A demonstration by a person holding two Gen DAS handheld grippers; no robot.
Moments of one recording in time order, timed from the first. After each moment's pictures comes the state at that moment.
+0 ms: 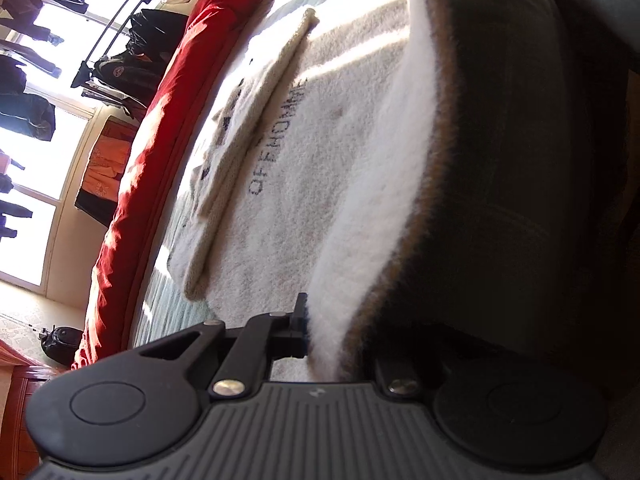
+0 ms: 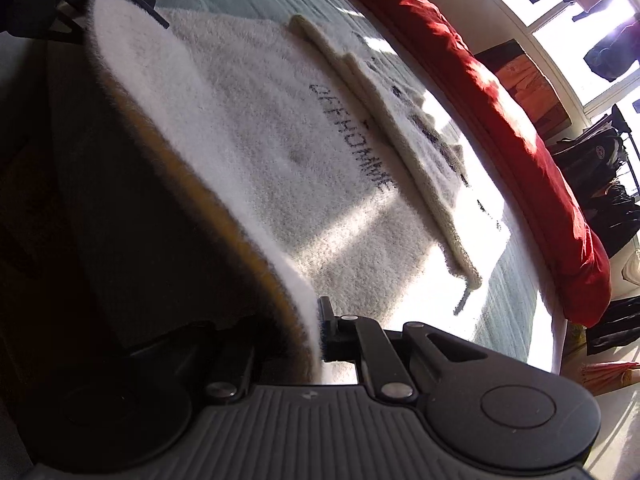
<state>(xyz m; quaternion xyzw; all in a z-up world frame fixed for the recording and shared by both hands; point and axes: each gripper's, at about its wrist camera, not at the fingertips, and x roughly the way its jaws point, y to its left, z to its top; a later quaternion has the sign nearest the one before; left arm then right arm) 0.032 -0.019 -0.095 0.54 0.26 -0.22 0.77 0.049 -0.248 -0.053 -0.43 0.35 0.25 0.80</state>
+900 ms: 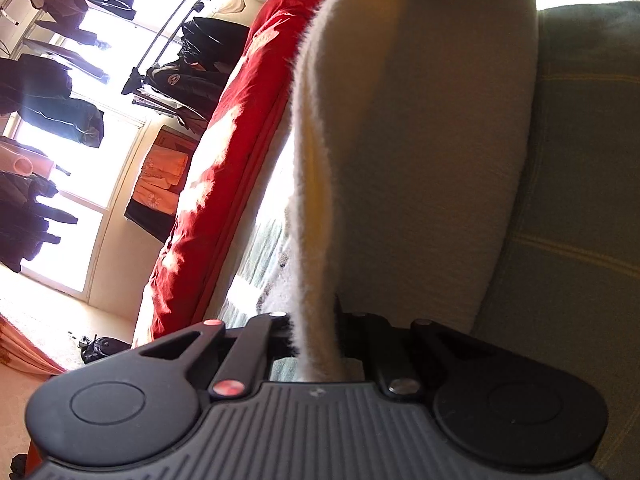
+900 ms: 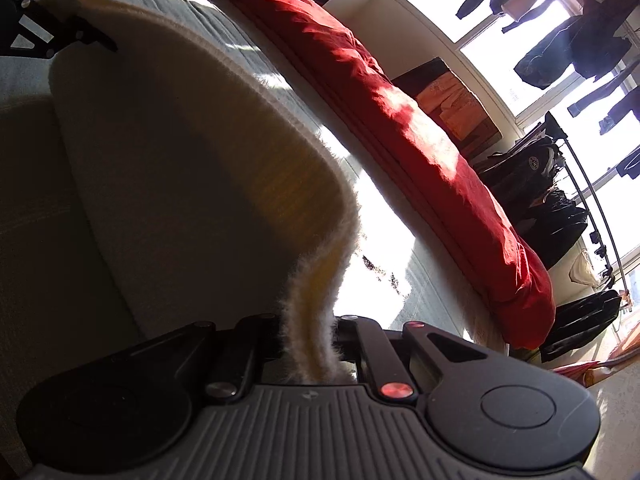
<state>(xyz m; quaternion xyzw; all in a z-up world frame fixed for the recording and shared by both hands) 0.160 -0.032 -0.047 0.54 0.21 -0.17 0.80 0.176 -0.259 -0.003 -0.41 0.28 0.17 0.85</state>
